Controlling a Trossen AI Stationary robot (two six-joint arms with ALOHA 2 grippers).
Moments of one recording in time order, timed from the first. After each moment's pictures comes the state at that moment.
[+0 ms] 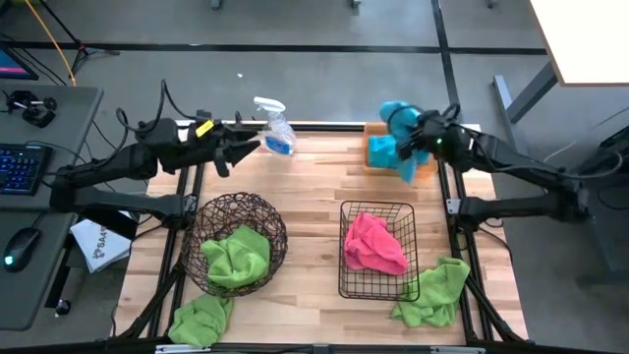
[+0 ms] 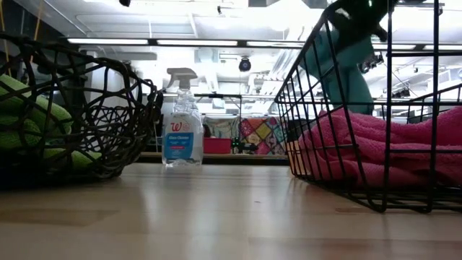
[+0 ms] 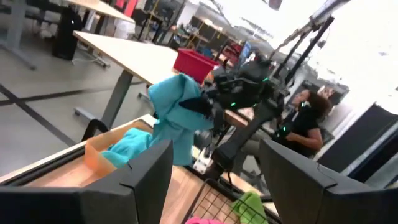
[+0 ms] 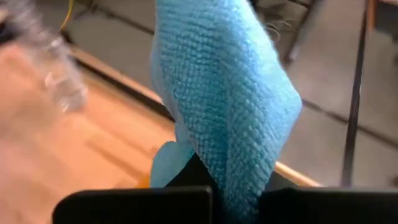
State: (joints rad) left arm 0.18 0.83 1.00 -0.19 -0.14 -0.50; right arm -0.37 0.96 1.03 -0.72 0.60 0.30
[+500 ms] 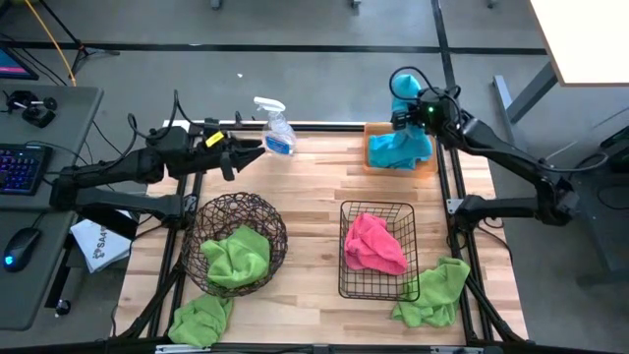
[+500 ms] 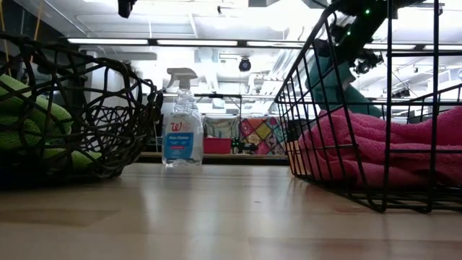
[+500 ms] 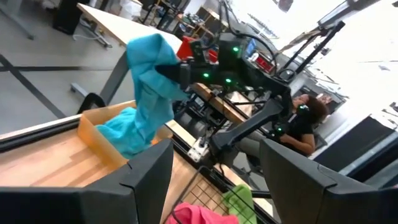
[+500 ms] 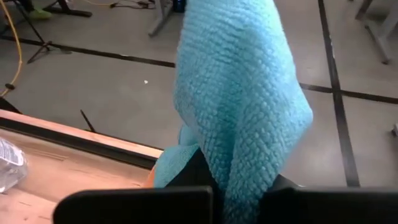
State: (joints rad) left arm 0.15 0.82 0.92 -0.15 -0.16 -0.62; right arm -0.73 1.10 1.00 -0.45 0.45 0.31
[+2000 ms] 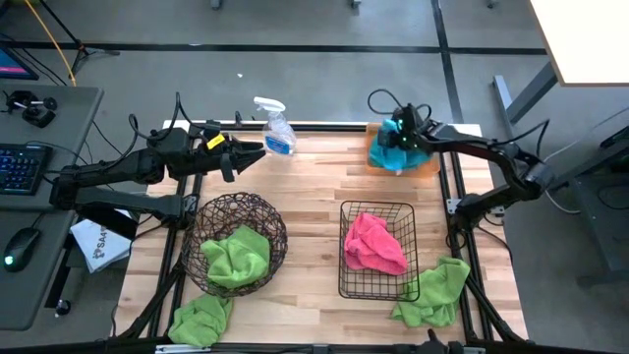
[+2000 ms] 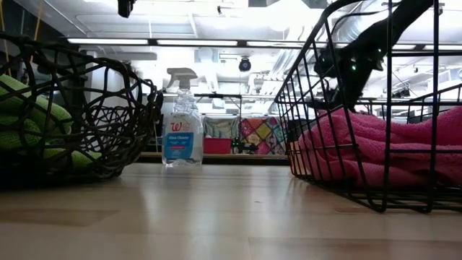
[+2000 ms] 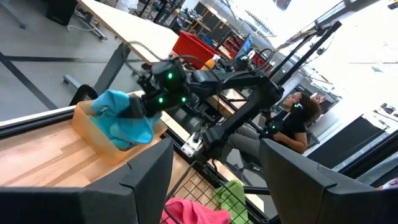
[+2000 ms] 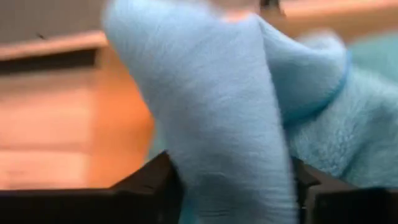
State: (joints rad) left arm 0.14 0.82 0.92 -0.15 -0.16 -0.66; right arm -0.81 1.41 0.81 -0.38 0.17 0.75
